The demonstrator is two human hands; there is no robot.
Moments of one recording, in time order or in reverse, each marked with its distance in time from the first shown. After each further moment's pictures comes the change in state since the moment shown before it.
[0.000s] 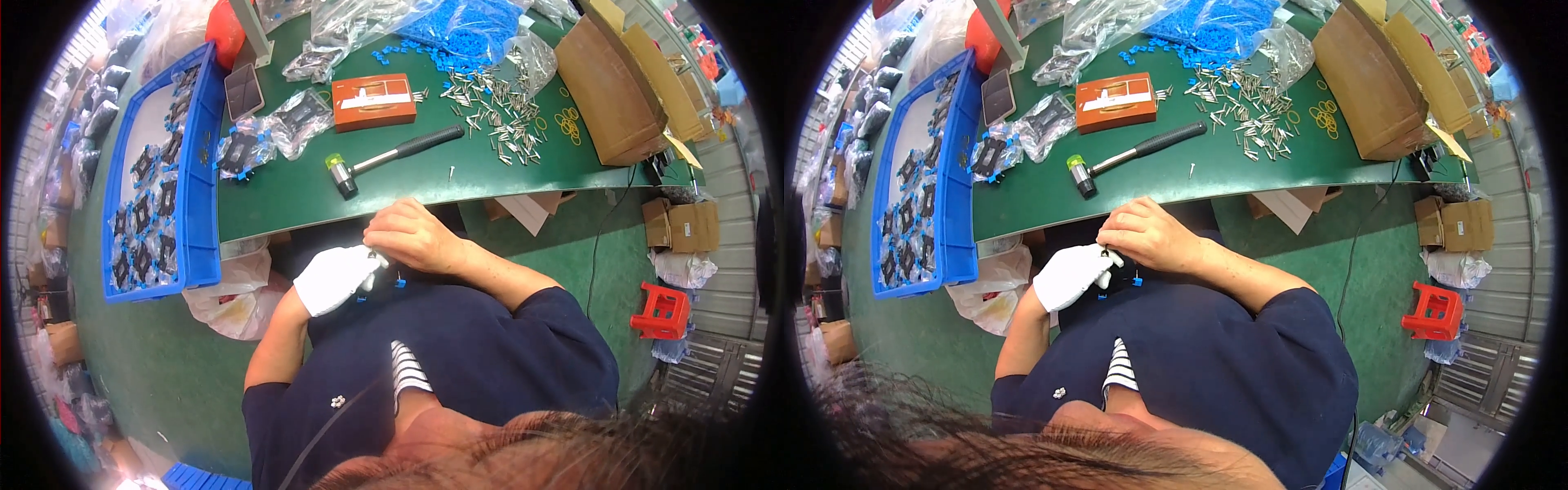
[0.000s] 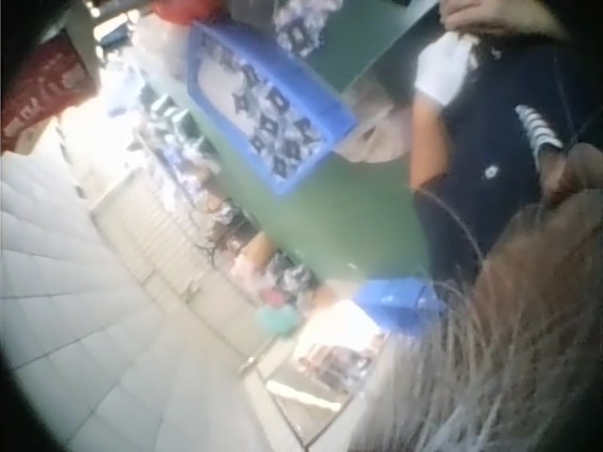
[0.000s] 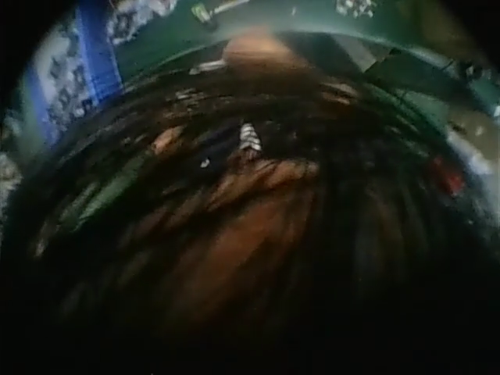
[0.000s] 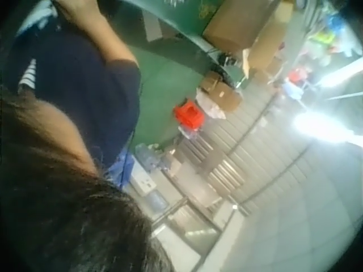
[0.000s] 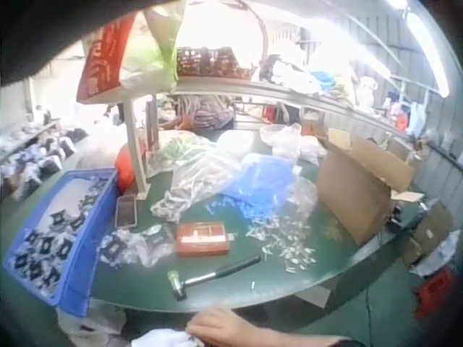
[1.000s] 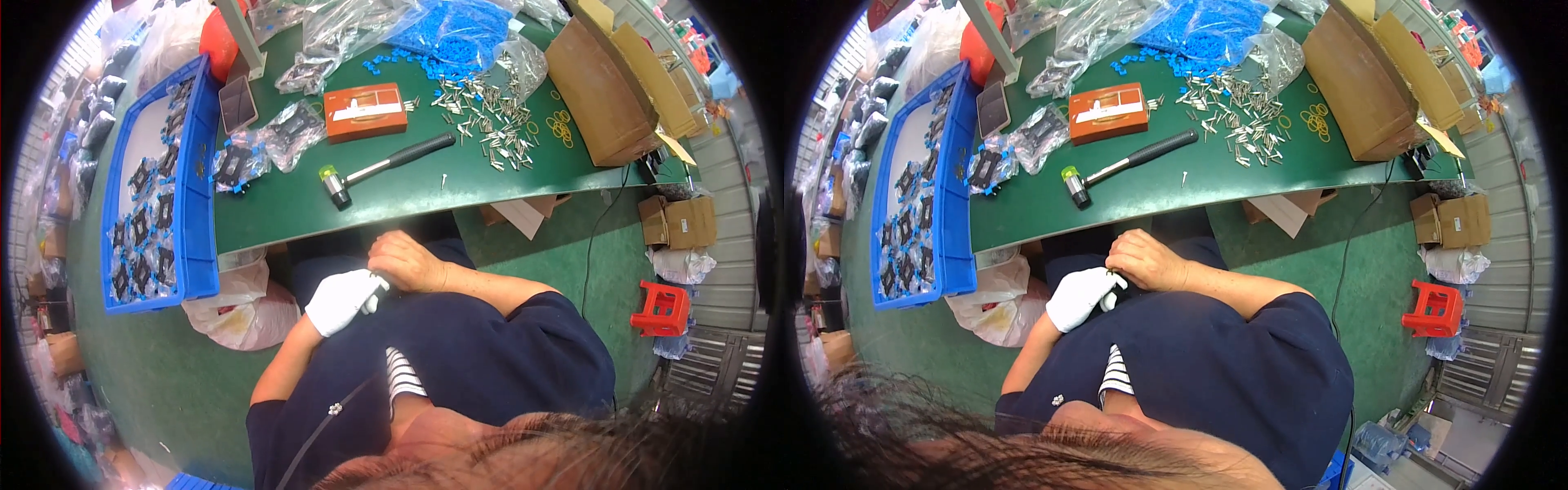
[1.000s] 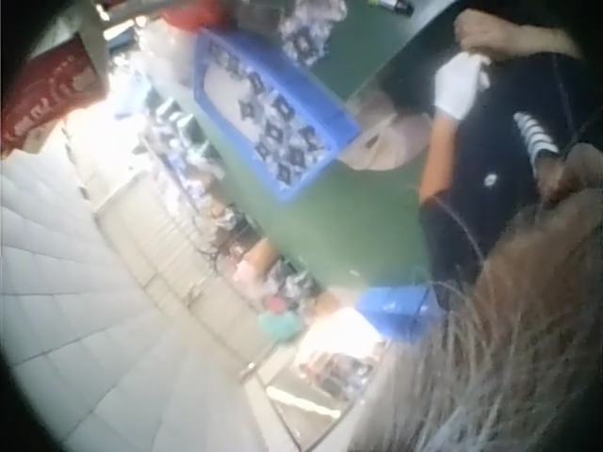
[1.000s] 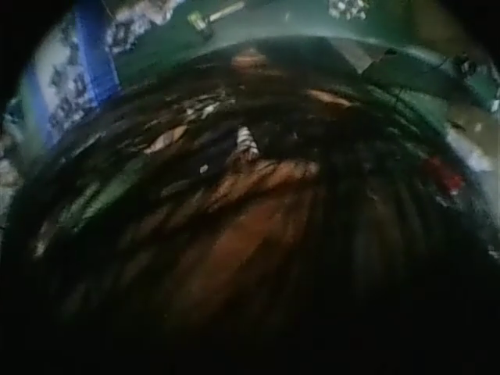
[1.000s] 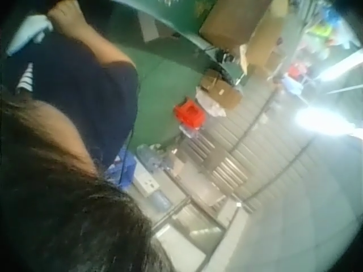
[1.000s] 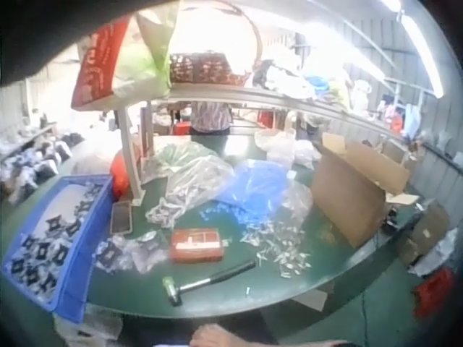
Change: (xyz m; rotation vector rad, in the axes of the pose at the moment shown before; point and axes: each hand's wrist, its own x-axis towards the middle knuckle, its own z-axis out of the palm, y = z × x) left_hand -0.006 -0.007 0.034 -0.094 0.057 -0.068; right_hand -0.044 0.005 0.046 0.047 0.080 0.002
